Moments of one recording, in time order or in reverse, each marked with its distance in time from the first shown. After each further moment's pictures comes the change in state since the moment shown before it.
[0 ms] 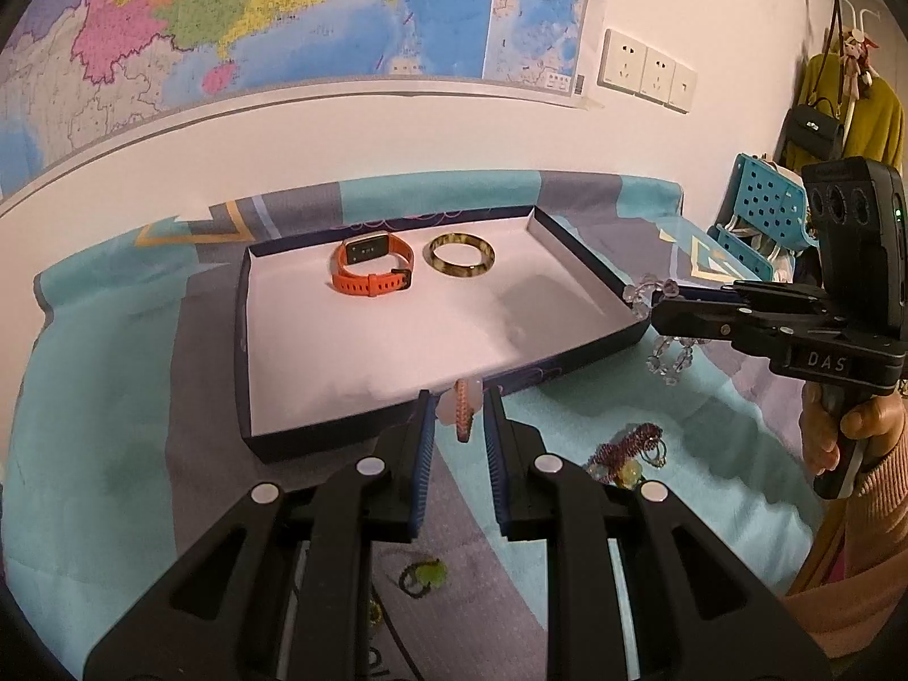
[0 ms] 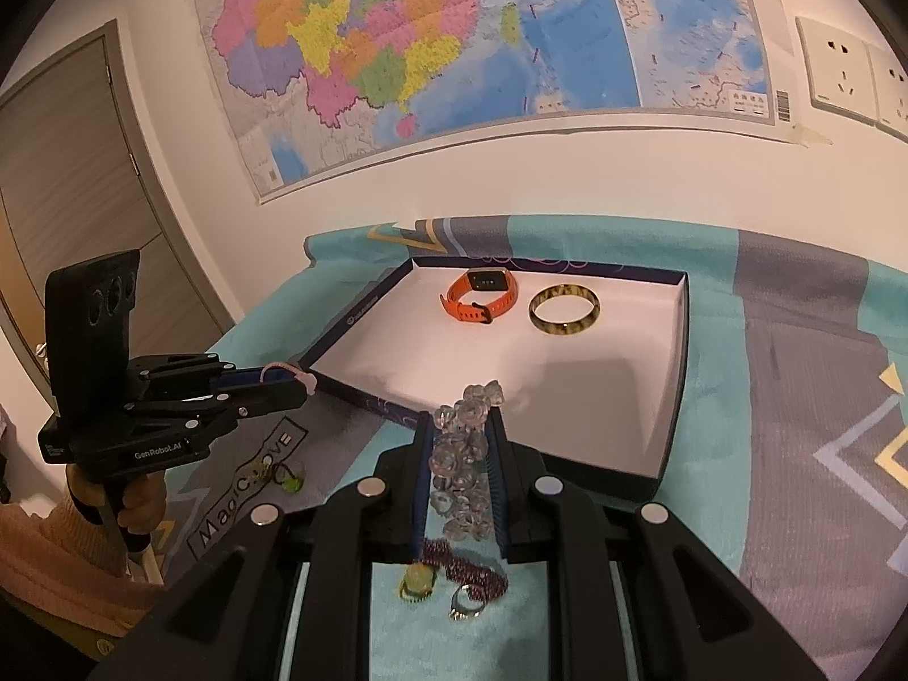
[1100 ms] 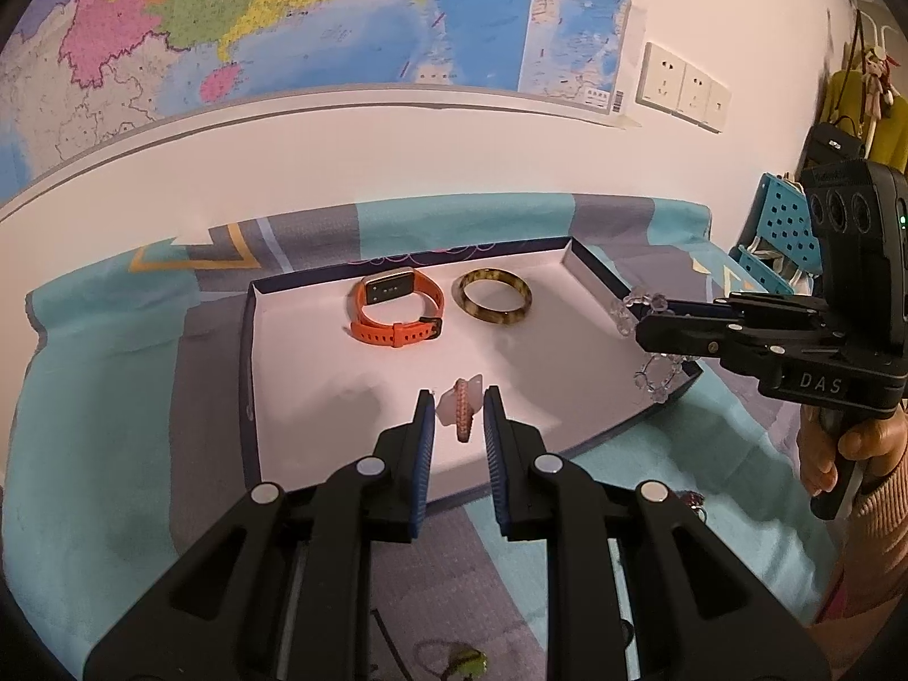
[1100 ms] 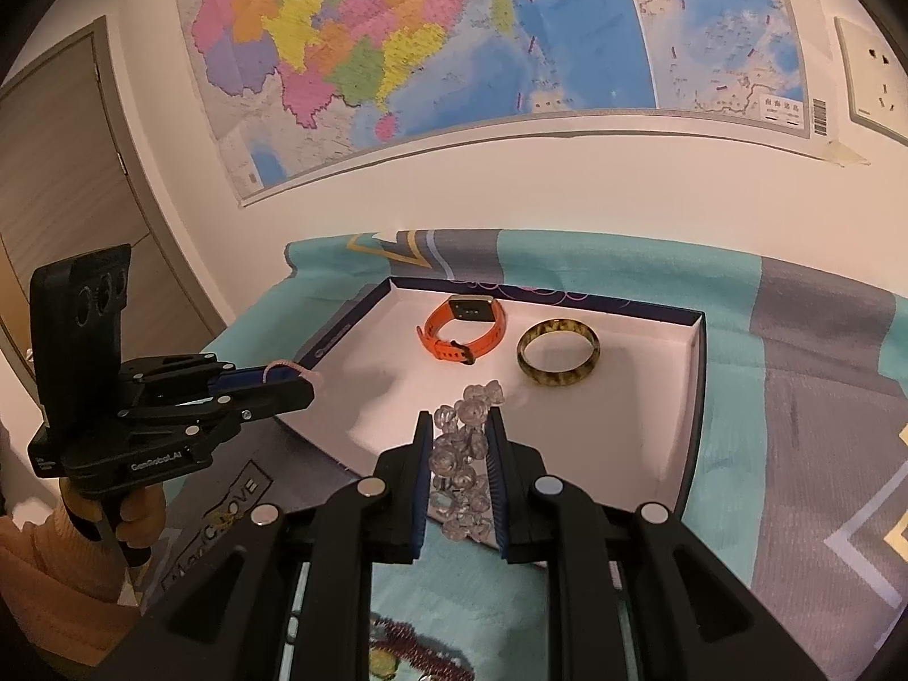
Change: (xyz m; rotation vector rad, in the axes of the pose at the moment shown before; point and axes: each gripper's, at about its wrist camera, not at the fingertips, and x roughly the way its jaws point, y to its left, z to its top) left arm 0.036 0.022 0.034 -0.025 -0.012 0.019; right arm 0.042 -0.016 0.037 -0.005 0.019 -0.011
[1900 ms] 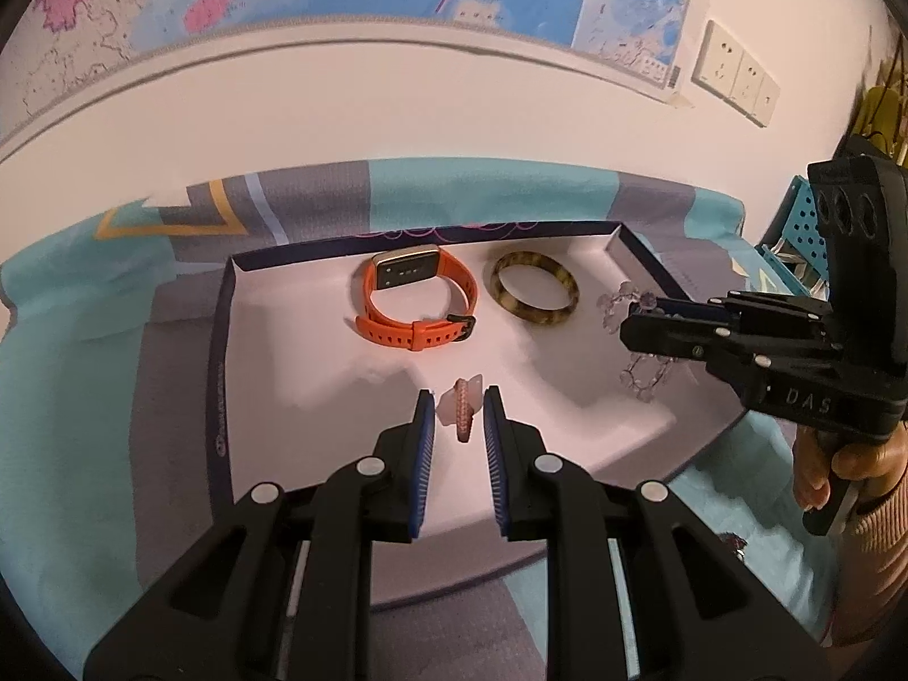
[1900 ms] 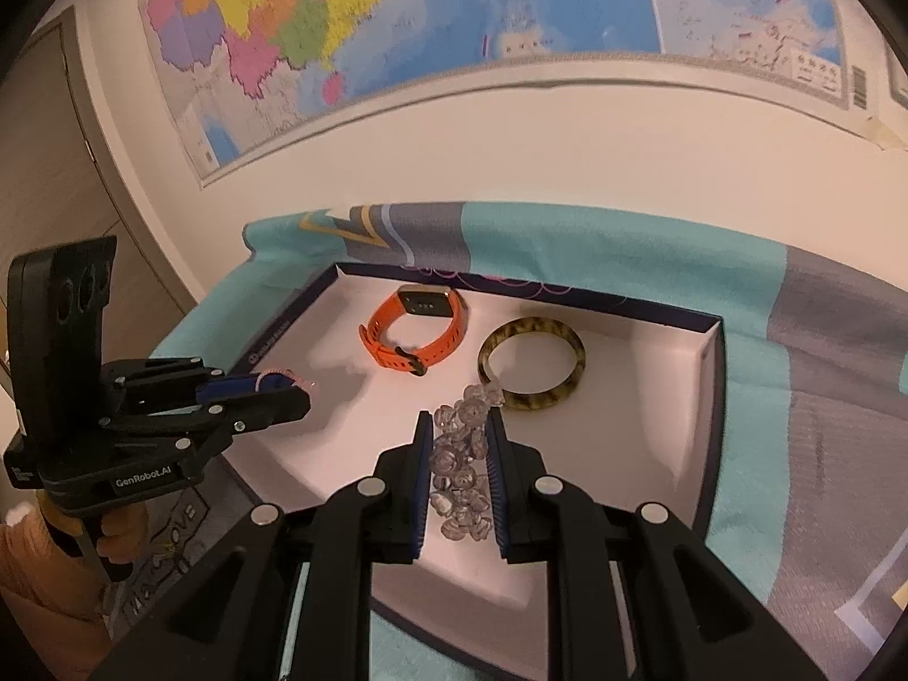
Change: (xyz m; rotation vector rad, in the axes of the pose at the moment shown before) left arm 0.062 0.022 0.015 -0.069 0.106 0.003; right arm 0.059 -0.024 0.019 0.012 0.091 -0.042
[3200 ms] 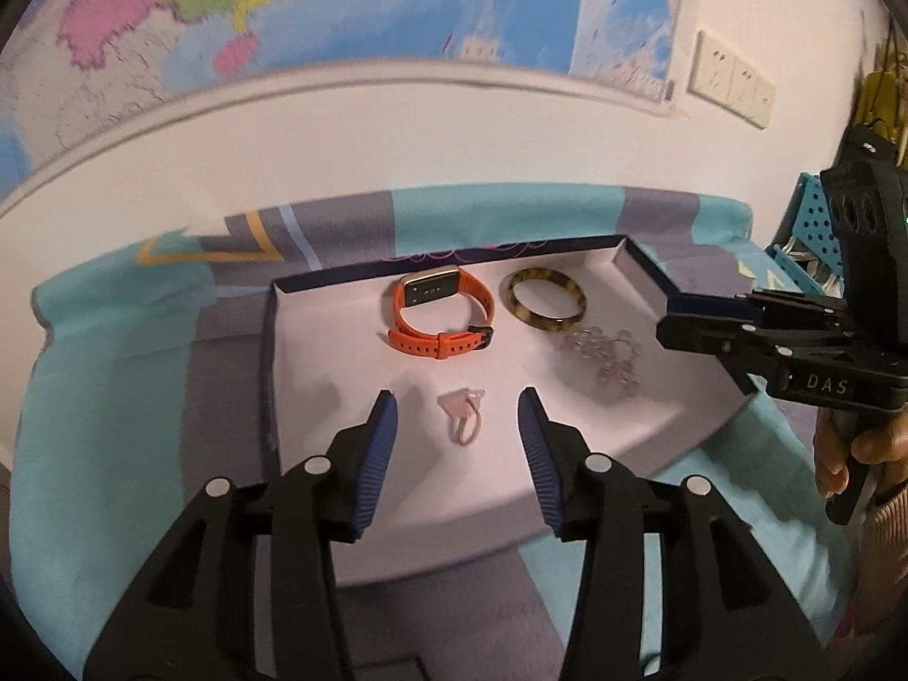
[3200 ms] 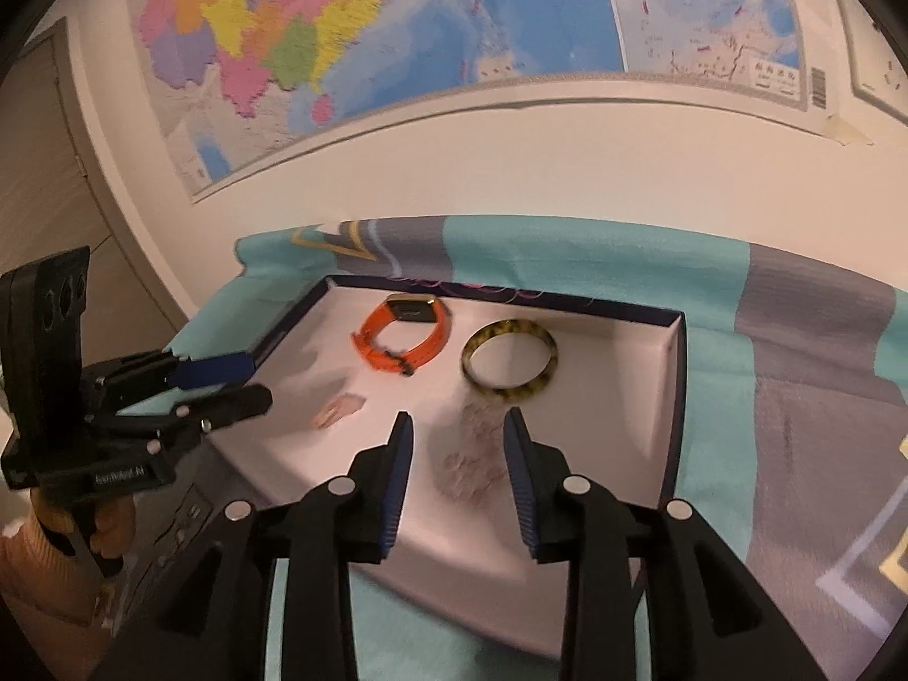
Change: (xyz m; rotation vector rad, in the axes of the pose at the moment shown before) left arm -0.040 -0.005 -0.006 0.045 -0.069 0.059; right arm -0.030 0.001 -0.008 0.023 -0.046 -0.020
